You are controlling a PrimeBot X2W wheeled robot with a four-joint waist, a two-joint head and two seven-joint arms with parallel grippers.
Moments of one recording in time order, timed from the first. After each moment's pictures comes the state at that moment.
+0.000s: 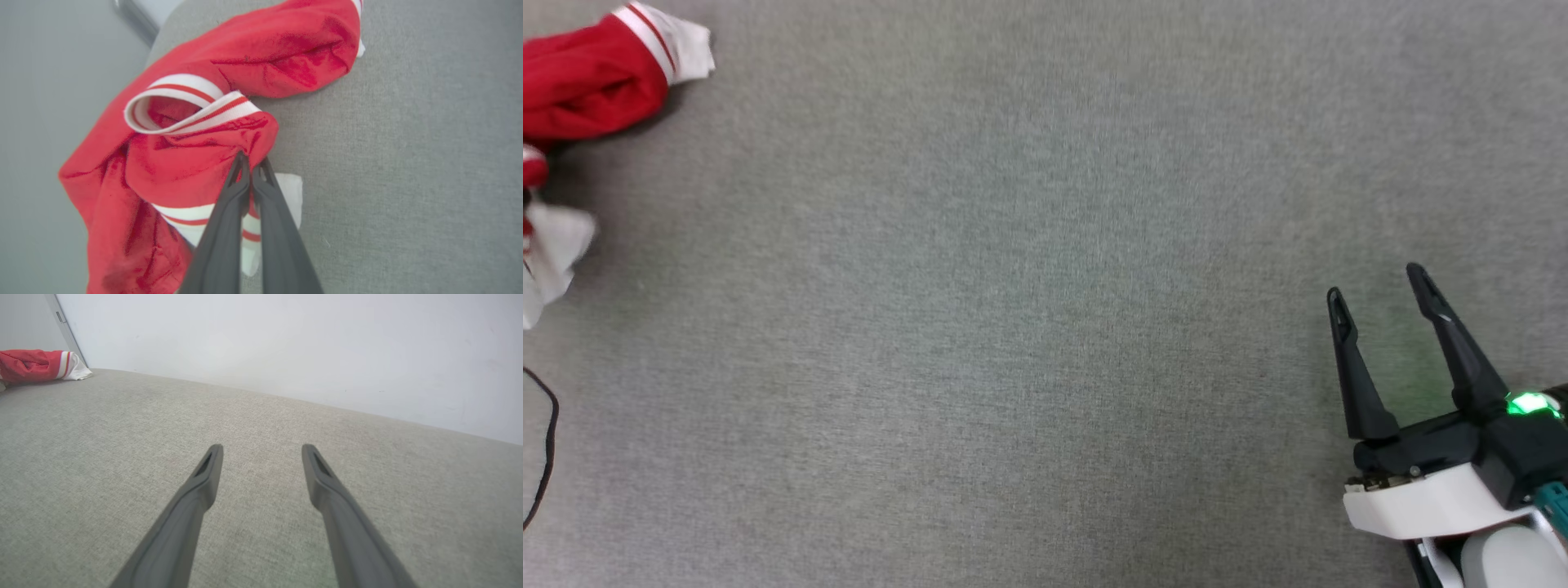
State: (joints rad) left arm -0.65 0.75 -0.13 0.48 -0.71 -0.12 0.49; right arm -0.08 -0.16 0.08 -0.13 0.00 0.13 -0.26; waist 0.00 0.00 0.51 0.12
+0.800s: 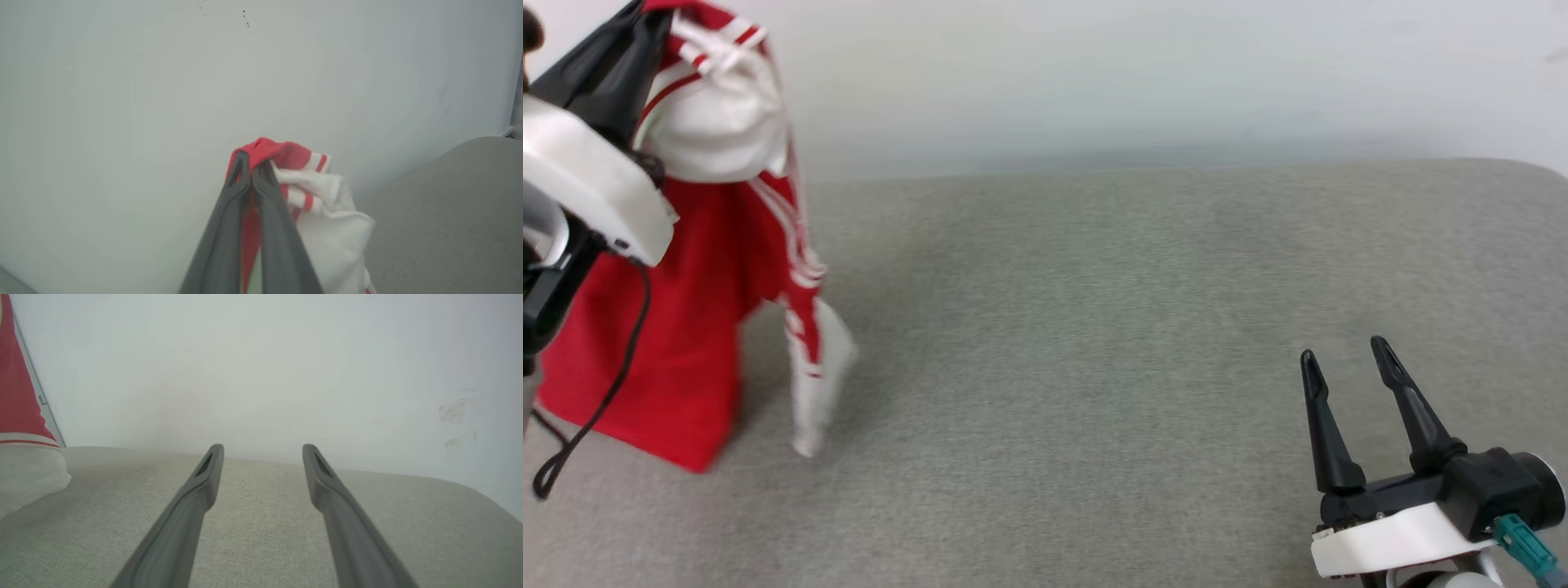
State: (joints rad) left arm -0.71 0.74 -0.28 0.00 -0.60 -0.12 0.25; right arm 0.00 -0.05 0.07 -0.02 0.05 0.13 -0.26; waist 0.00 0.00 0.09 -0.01
